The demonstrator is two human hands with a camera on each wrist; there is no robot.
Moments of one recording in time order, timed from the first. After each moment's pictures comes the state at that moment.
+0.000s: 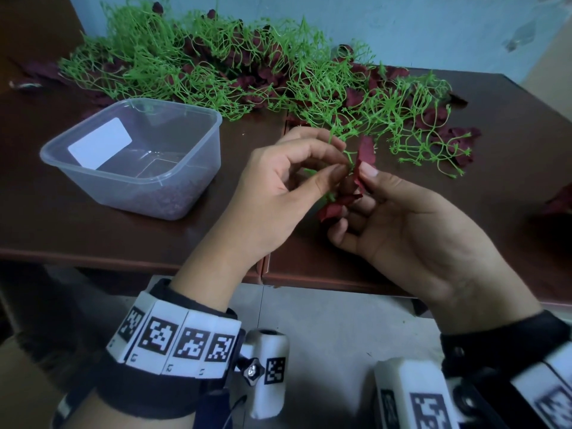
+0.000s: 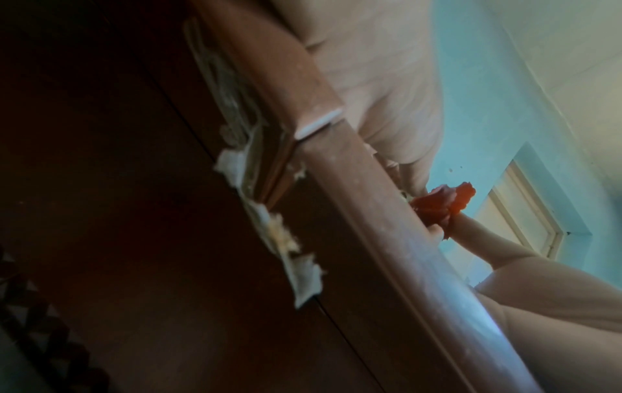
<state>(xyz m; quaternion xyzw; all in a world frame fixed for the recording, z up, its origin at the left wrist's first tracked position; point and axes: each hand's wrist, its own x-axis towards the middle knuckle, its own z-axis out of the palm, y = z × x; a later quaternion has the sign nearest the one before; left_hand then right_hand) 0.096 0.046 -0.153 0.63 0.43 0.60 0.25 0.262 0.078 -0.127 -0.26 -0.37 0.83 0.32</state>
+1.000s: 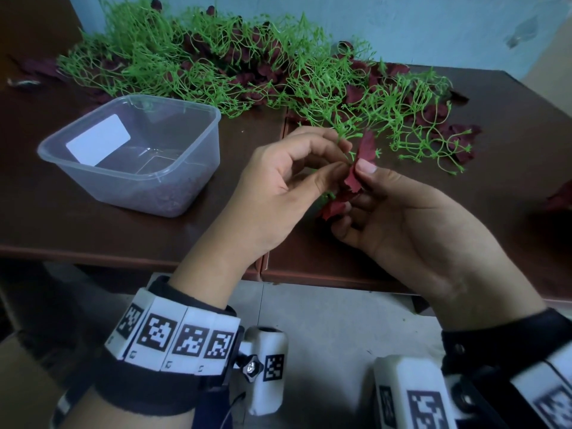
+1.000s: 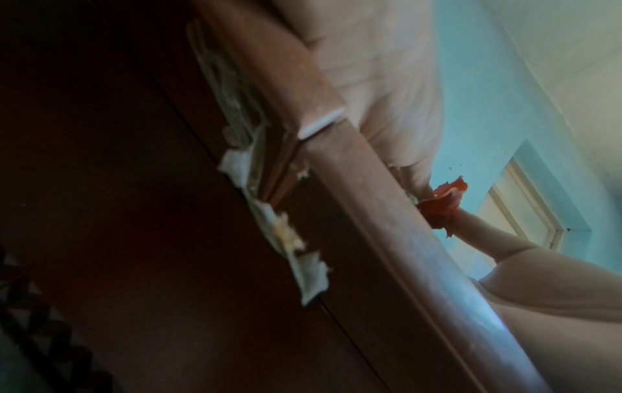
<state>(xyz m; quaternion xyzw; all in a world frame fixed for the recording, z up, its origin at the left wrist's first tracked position) 0.100 0.044 -0.152 0.63 0.41 0.60 0.27 0.262 0.080 -0.130 -0.27 -0.38 0.82 0.33</state>
